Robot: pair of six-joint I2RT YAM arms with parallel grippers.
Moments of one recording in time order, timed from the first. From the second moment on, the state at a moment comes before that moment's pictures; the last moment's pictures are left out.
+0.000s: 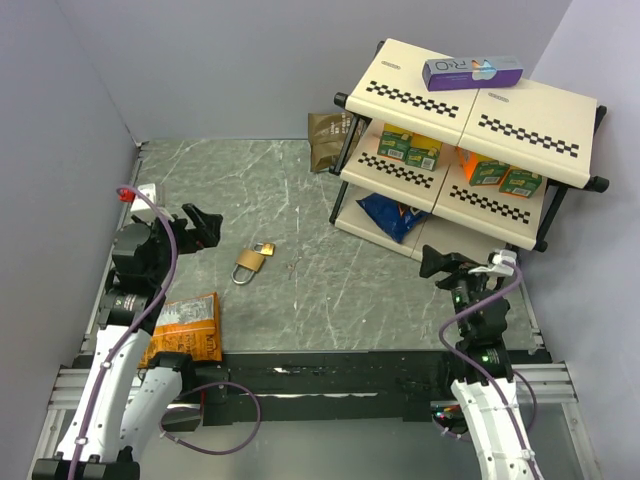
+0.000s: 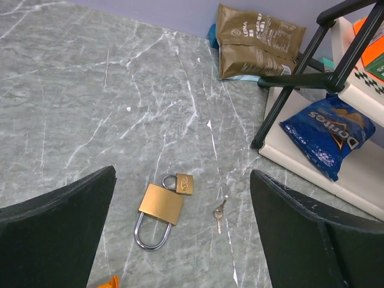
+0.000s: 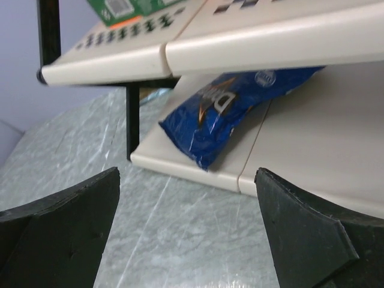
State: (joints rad) left arm -0.08 0.68 0.74 -0.23 0.12 -0.38; right arm 0.09 0.15 0.21 -0.03 0.10 0.46
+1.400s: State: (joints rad) left arm -0.10 0.80 0.75 -0.21 0.22 -0.38; right arm 0.94 1.83 1.24 -0.17 0.17 0.36
